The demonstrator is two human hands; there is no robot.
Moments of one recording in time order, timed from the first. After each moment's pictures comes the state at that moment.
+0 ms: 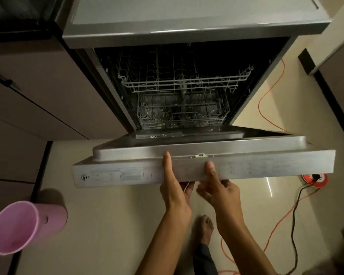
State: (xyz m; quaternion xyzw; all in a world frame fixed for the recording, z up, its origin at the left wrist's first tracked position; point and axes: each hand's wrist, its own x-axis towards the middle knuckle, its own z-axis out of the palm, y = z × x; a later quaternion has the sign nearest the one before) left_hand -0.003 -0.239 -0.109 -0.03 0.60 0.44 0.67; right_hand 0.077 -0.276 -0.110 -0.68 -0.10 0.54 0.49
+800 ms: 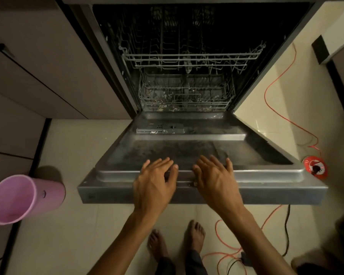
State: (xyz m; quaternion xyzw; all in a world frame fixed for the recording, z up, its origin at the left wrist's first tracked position) left_hand -0.072 -0.278 -0.173 0.71 0.65 0.13 0.23; right_hand 0.093 -0.291 -0.154 -0.71 -0.66 0.25 -0.01
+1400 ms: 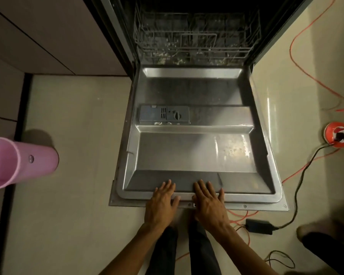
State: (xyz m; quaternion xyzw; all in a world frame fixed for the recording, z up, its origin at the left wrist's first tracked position) left_hand -0.100 -0.417 -0.382 0.66 0.63 -0.13 0.40; right_hand 0.066 -0.435 -0.371 -0.67 -0.59 0.42 -0.19
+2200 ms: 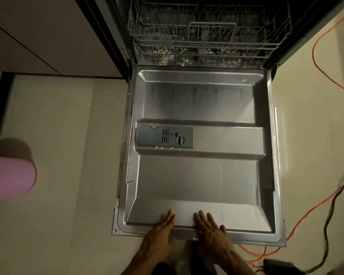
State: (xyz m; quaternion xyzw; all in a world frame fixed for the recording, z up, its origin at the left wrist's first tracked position) left_hand -0.116 -0.415 -0.531 0.64 0.53 -0.20 0.51; right_hand 0.076 -0.426 -0.530 -0.59 -0.54 0.53 -0.27
